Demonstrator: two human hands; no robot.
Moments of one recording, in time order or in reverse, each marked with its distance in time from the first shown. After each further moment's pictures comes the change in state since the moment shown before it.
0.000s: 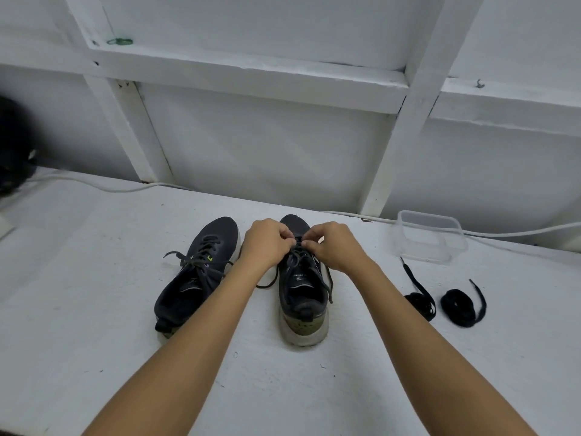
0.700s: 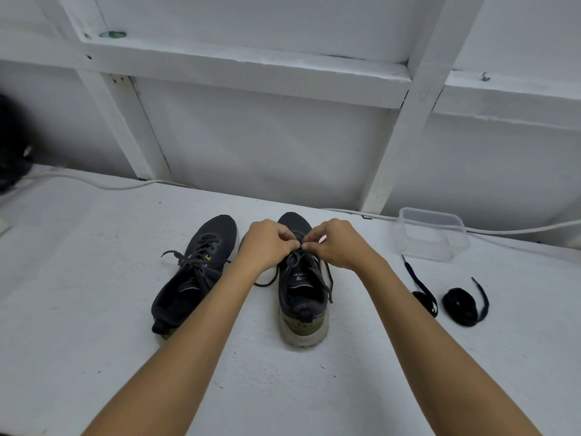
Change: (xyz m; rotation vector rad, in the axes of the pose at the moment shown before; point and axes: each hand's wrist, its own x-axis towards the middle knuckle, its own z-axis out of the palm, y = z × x) left_hand -0.004 -0.004 -0.002 -0.084 -0.075 0.027; right_hand 0.000 0.004 -0.011 0.004 -0.085 -0.048
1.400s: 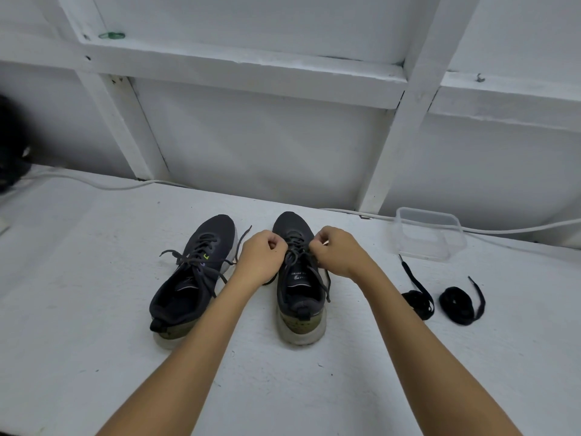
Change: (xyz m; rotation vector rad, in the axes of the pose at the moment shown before) left_hand -0.022 -0.009 0.016 -0.233 0.076 -0.135; right_hand -0.016 0.006 0.011 0.244 0.040 0.186
